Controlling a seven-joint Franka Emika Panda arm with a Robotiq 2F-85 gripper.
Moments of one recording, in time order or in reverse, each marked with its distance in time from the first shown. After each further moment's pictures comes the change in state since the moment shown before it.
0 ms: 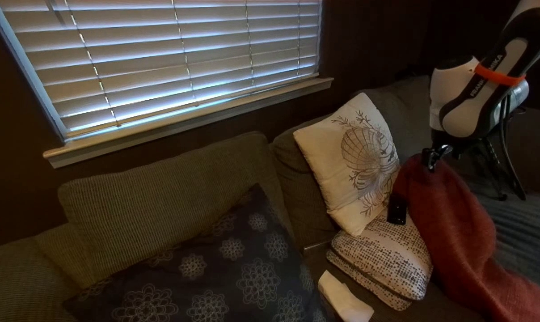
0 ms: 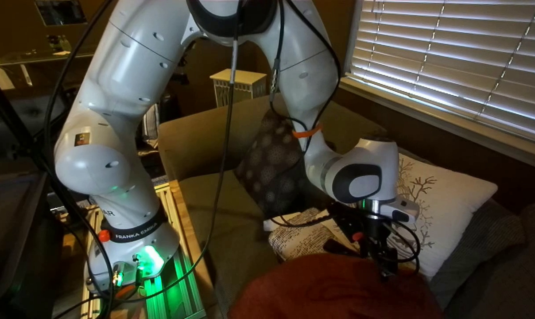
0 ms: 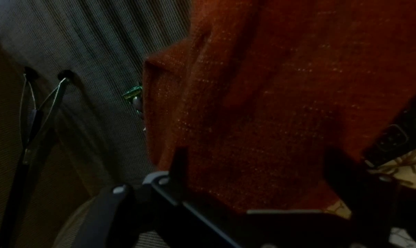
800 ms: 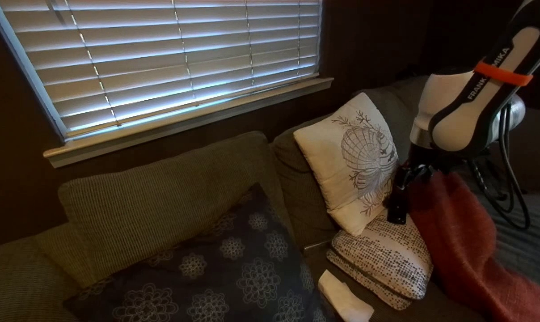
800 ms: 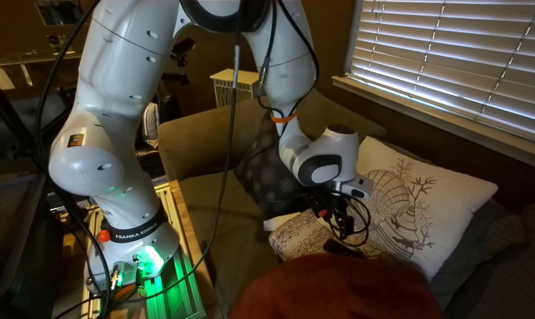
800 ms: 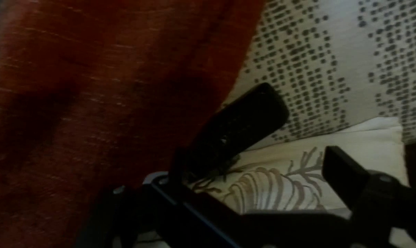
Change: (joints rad) arm -0.086 -0.092 0.299 -0.165 0.135 0.147 -0.090
